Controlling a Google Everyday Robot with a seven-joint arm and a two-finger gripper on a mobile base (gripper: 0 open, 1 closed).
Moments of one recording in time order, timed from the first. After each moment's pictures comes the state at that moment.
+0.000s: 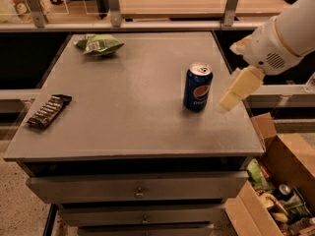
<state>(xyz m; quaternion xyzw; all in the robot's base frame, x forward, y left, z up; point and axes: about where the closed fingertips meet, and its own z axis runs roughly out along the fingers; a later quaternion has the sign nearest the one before) 0.523 -0.161 0.930 -0.56 0.78 0.09 0.29</state>
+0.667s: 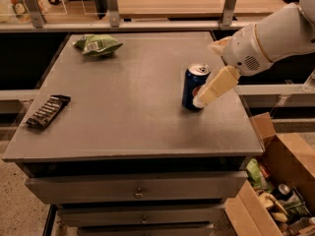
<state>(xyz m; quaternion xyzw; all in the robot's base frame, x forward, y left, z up) 0.549 -0.118 0.921 -0.56 0.73 0.16 0.35</state>
